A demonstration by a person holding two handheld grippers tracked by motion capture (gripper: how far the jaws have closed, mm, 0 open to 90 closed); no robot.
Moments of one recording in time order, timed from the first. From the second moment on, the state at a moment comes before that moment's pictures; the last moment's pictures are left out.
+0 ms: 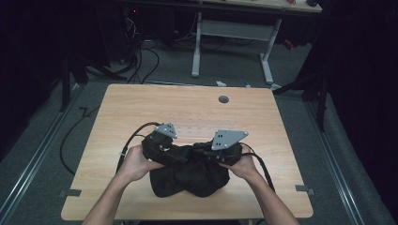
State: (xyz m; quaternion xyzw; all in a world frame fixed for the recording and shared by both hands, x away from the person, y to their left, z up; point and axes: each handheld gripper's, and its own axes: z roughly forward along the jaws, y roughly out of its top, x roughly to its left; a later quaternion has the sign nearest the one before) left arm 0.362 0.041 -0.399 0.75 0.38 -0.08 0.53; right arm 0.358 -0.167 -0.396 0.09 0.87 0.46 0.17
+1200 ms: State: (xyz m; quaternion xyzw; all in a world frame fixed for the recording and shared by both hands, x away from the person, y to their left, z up) left arm 0.354 0.069 -0.393 0.71 0.39 -0.08 0.59; right arm 0.347 -0.174 -0.392 0.14 0.84 0.49 0.19
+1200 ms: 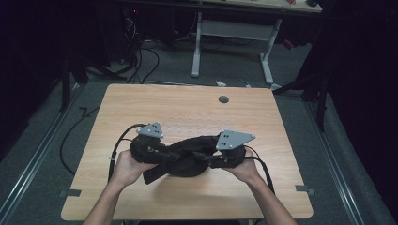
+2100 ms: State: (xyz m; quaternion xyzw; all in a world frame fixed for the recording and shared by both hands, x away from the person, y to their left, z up) left arm 0.350 0.085 -0.380 0.65 0.39 -0.09 0.64; right arm 0.359 -0.214 -0.450 0.31 0.80 0.50 0.13
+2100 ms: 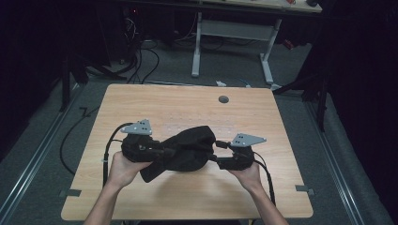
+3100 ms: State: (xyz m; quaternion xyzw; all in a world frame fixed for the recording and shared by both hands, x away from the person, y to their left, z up) left arm 0.348 0.073 -0.389 0.72 0.40 -0.03 0.57; right arm 0.341 -0.201 -0.407 0.20 0.85 0.44 0.22
